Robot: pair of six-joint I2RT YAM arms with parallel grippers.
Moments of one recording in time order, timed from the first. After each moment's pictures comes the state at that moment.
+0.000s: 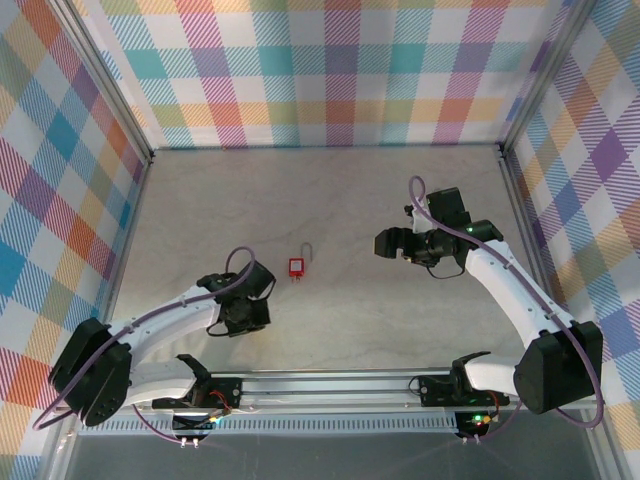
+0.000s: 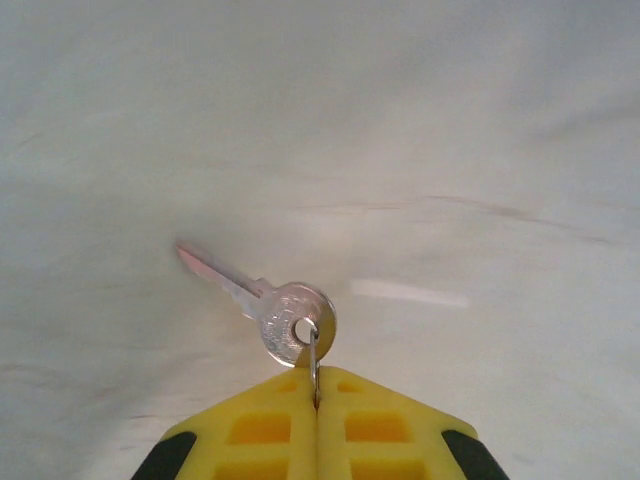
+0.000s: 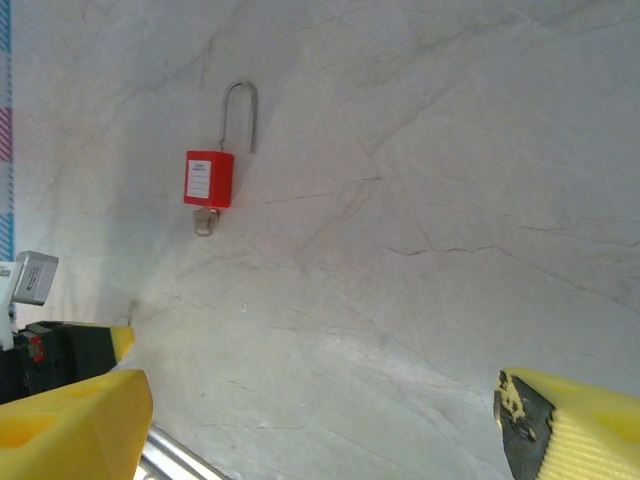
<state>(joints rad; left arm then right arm) -0.70 1.19 0.65 -0.79 0.01 -0.90 0.31 1.25 1.03 -0.78 -0.48 0.40</state>
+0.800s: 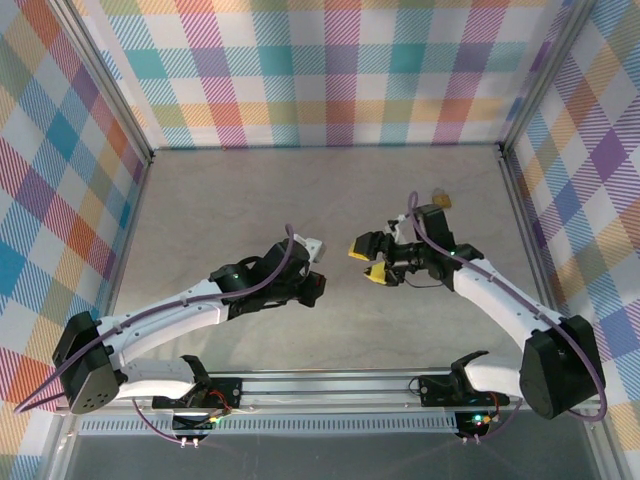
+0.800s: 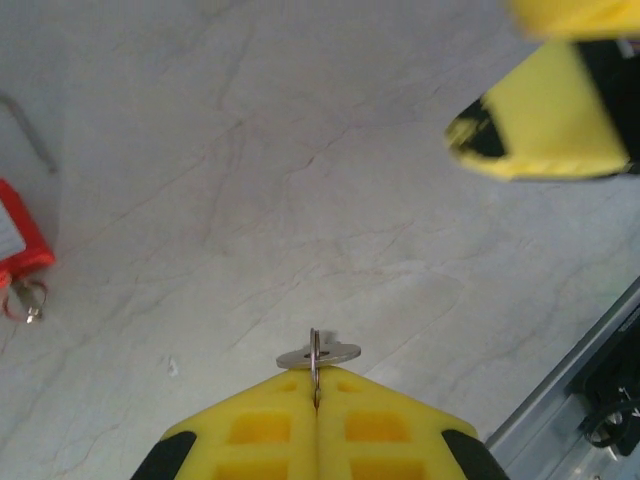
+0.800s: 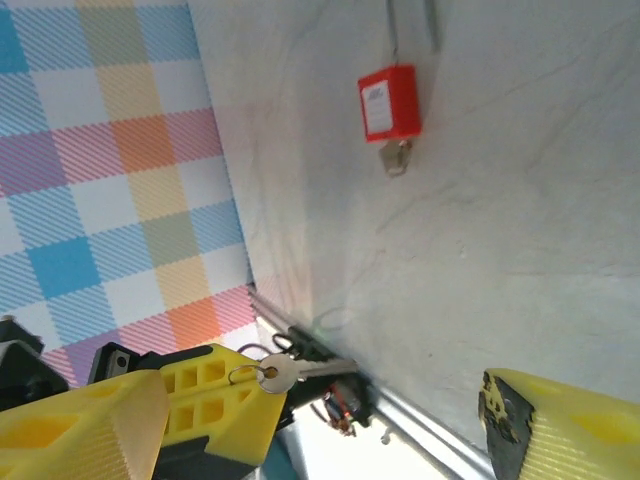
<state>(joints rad) -0.95 1.23 0.91 -0.46 -0.01 -0.51 0.43 1.24 0.78 -0.28 -0.78 1.05</state>
